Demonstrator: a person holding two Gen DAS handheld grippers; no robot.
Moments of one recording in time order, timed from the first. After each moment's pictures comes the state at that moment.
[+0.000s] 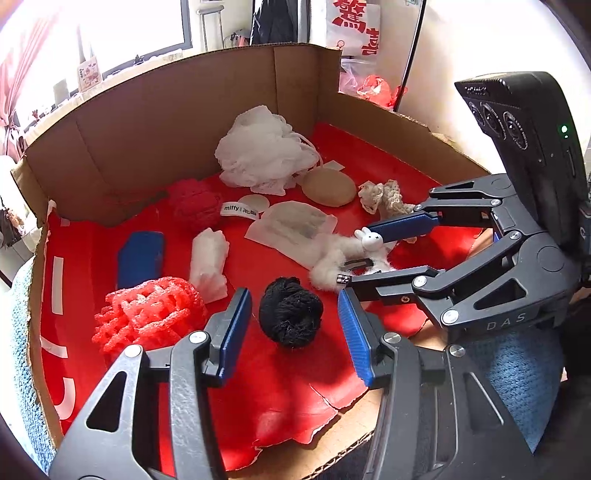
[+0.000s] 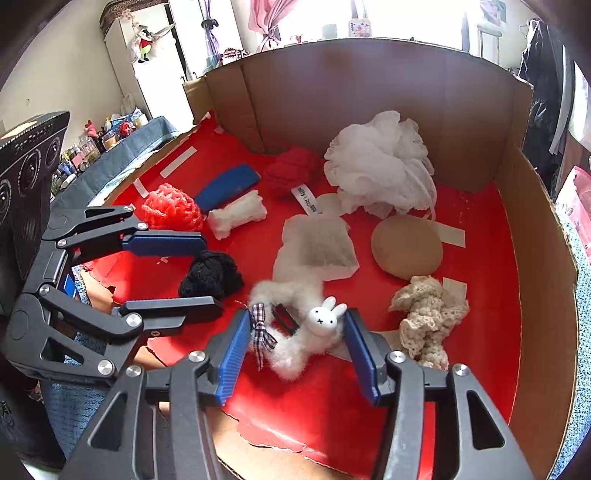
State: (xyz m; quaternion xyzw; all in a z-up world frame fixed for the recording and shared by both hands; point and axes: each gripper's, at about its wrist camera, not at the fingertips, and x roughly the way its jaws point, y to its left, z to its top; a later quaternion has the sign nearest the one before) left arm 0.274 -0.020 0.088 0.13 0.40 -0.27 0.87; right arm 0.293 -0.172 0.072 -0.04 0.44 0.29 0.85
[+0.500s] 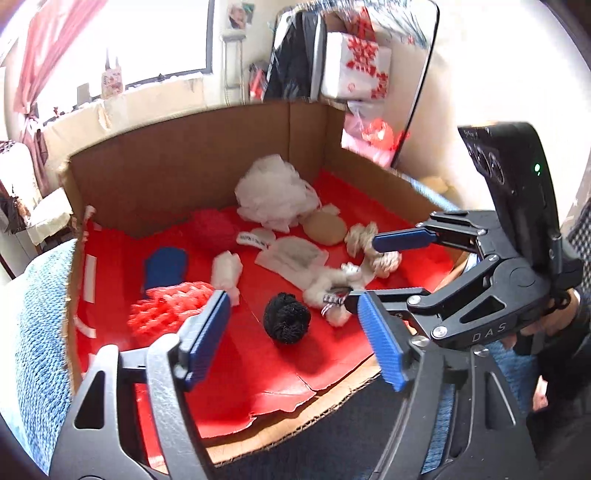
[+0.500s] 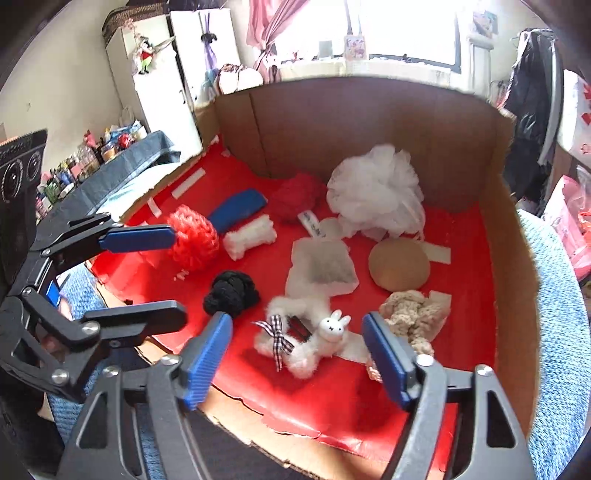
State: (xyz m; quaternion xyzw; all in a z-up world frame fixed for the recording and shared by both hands) left arm 0.242 0.004 0.124 0.07 0.35 -0.26 0.90; right arm 0.273 -0.173 0.100 -0.04 0.40 0.27 0.87
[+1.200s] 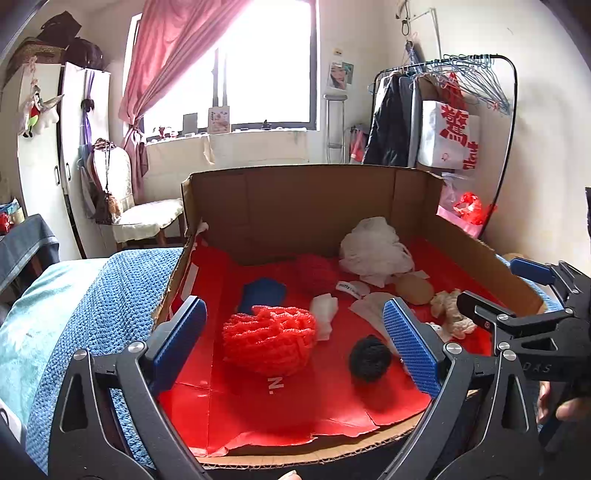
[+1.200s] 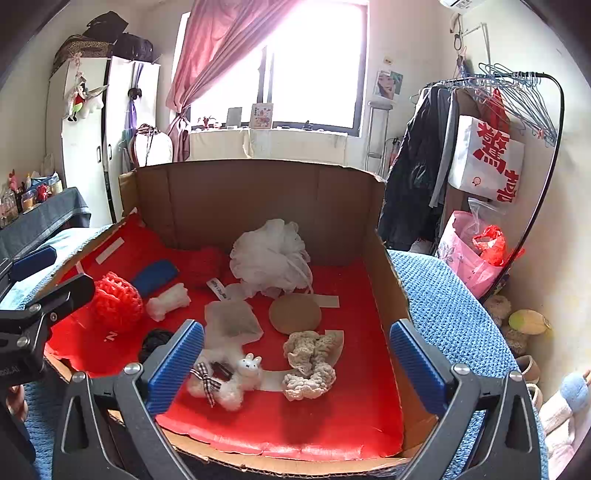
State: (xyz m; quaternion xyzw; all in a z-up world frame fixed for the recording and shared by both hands) left arm 0.226 0.032 0.125 0.02 0.23 -0.07 0.97; right arm 0.241 -0.187 0.118 -0.05 0.27 0.06 0.96
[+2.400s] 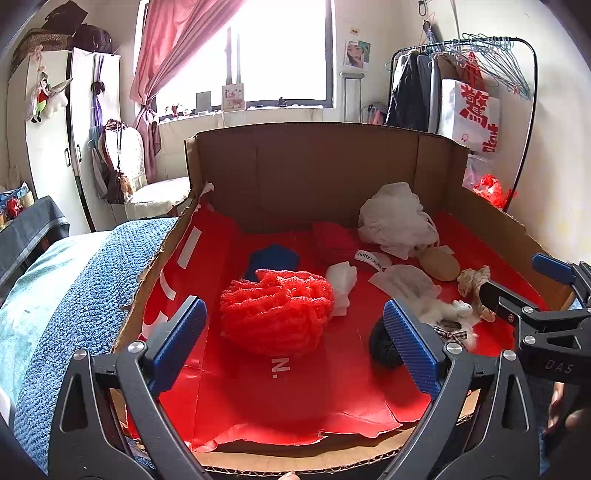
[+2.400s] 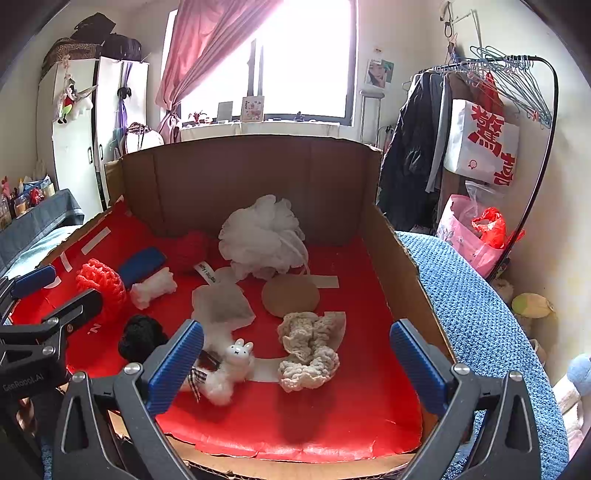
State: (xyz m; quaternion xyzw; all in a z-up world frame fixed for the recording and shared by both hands) left arm 0.243 0.029 0.095 0.02 0.27 -0.03 0.96; right arm 0.249 -0.190 0.095 -0.03 0.28 0.05 0.96
